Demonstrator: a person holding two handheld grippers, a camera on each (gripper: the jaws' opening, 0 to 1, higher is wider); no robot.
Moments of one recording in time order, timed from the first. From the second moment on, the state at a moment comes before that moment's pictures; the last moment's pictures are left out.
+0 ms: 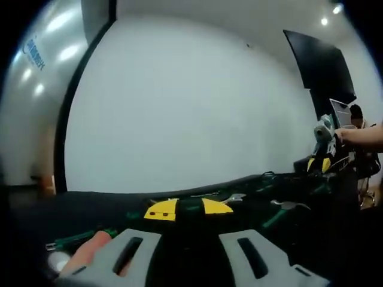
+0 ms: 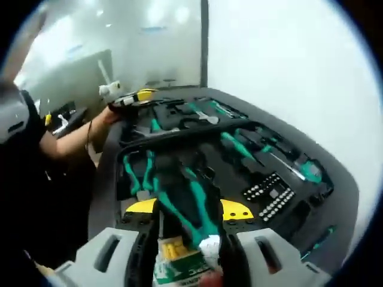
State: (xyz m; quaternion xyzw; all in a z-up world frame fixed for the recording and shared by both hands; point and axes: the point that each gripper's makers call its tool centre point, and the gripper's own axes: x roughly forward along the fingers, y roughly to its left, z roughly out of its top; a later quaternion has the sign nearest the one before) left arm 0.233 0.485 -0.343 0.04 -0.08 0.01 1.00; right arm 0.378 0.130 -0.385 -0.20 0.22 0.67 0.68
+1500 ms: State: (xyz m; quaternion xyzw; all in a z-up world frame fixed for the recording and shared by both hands) left arm 0.234 0.479 -0.349 0.06 -0.07 0.00 1.00; right arm 0.351 0.234 -0.404 -0.28 0.18 0.72 0.61
